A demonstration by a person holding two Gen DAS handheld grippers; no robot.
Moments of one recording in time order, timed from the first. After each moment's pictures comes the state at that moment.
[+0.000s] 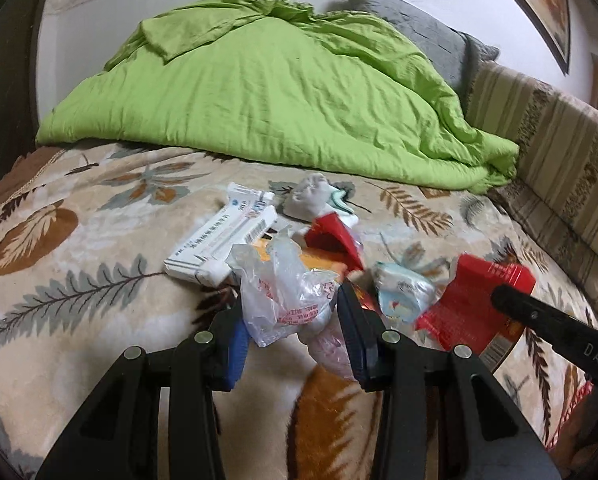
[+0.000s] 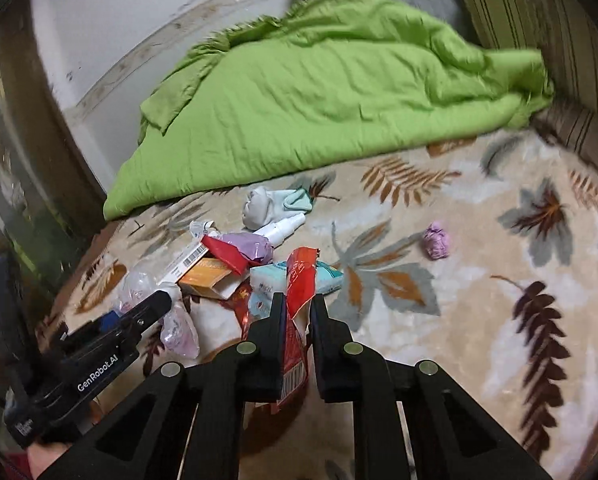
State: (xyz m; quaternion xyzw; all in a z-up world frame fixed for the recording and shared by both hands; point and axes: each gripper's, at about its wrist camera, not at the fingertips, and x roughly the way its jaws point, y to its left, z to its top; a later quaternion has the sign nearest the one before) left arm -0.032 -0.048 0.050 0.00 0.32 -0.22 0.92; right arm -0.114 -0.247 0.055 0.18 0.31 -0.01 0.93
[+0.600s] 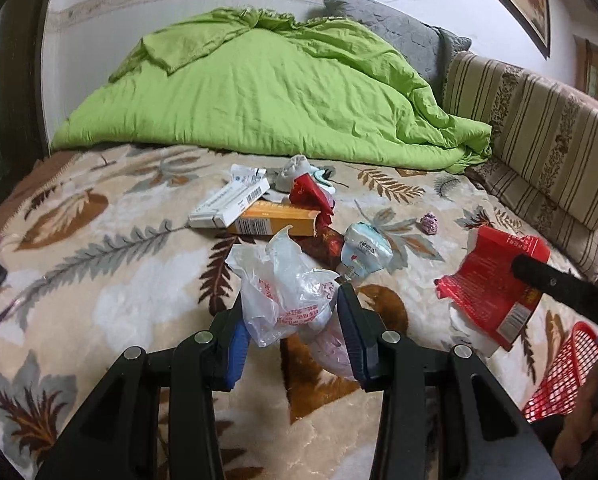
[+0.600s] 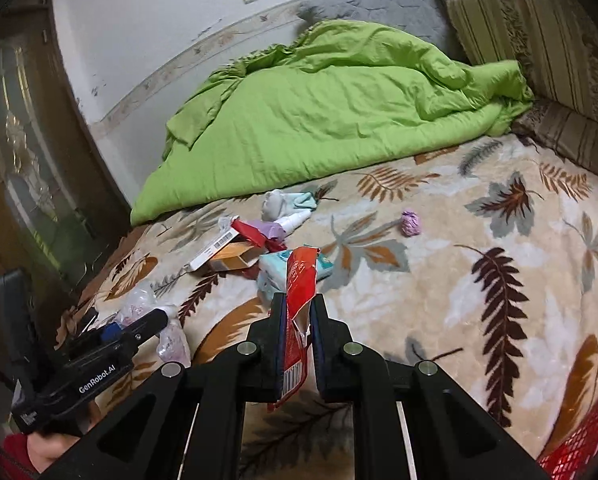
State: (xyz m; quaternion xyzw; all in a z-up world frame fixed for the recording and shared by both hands) left arm -0.118 -0.025 0.059 0.03 0.31 -0.23 0.92; right arm -0.203 -0.252 0.065 0.20 0.27 0.01 0.94
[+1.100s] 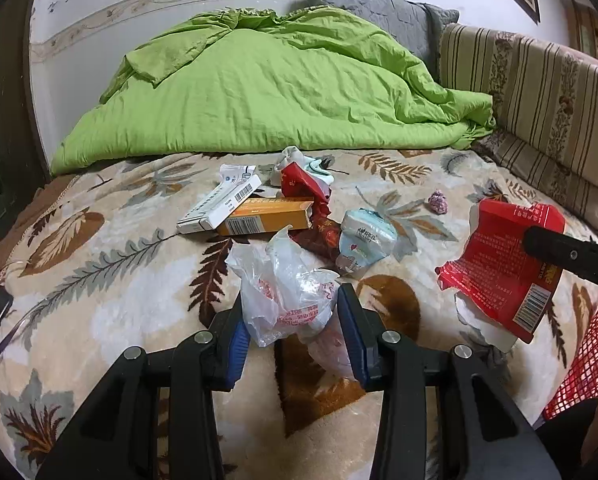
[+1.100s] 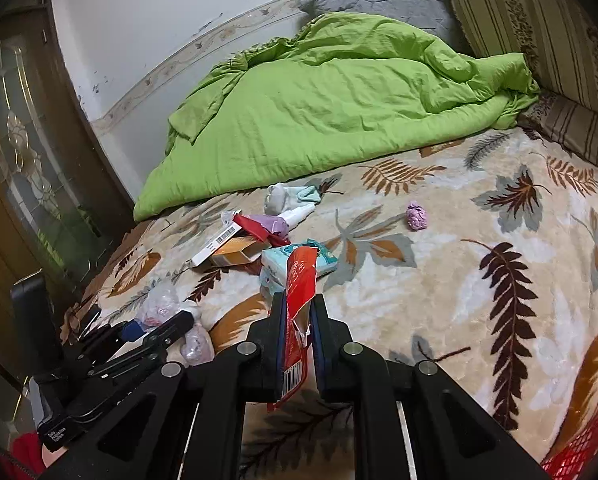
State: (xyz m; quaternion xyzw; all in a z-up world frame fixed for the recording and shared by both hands) left arm -0.117 -0.052 0.045 0.09 0.30 -0.21 0.93; right arm -0.197 -0.250 0.062 0.20 0.28 0.02 0.94
